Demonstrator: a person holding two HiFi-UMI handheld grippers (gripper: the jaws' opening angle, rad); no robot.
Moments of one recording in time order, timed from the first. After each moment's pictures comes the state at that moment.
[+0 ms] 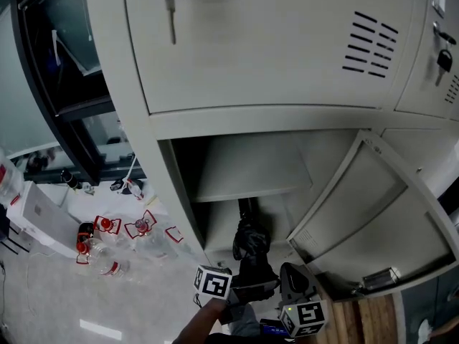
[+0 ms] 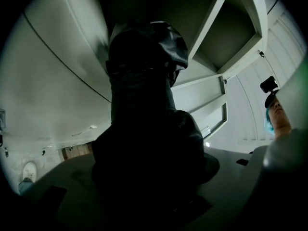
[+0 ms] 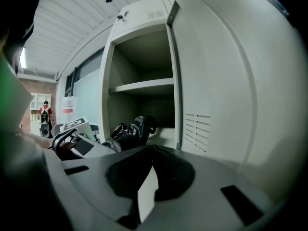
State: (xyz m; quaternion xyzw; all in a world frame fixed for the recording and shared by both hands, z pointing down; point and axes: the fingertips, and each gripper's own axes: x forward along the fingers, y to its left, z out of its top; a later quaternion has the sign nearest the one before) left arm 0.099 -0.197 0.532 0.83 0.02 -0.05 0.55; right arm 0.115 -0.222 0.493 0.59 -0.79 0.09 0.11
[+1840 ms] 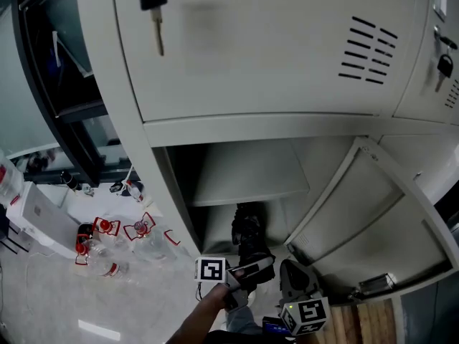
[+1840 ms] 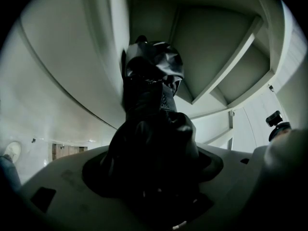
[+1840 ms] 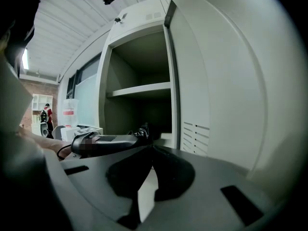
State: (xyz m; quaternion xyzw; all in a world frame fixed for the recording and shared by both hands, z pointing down) left arm 0.099 -0.265 0.527 0.75 -0.04 -0.16 0.64; right arm 0.121 -0.239 0.479 0.59 -0.80 0.07 0.10
